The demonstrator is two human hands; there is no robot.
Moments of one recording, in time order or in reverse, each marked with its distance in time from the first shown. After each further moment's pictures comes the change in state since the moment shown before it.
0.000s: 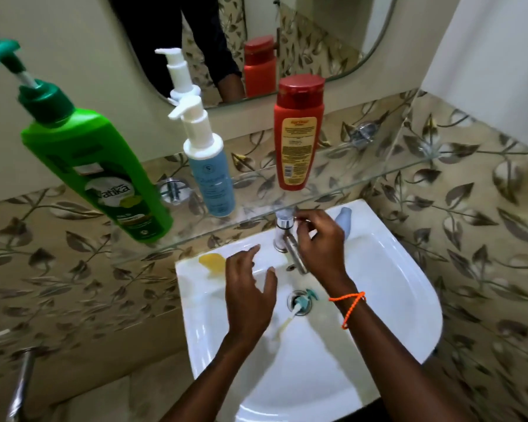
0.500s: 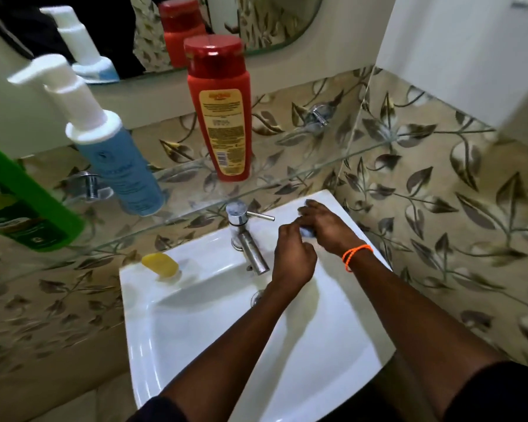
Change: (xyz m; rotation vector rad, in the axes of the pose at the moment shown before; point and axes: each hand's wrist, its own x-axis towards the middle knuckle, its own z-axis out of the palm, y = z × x) left_hand 0.030 0.073 0.165 -0.064 -0.495 -0.146; right_hand 0.055 0.157 -0.068 -0.457 -0.726 -0.132
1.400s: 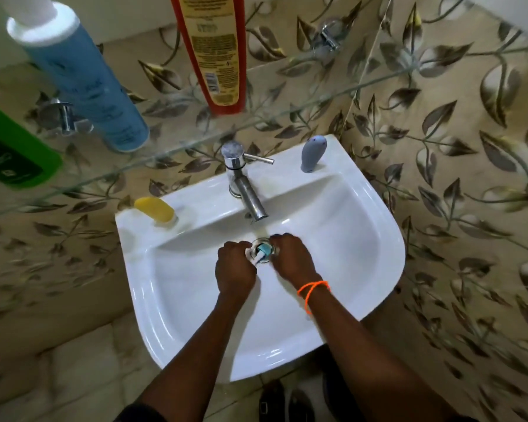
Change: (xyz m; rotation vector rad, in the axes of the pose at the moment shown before) left_hand -0.093 -0.128 -0.031 0.401 -0.002 -0.374; right_hand -0.090 -0.101 0.136 0.267 -0.046 0.440
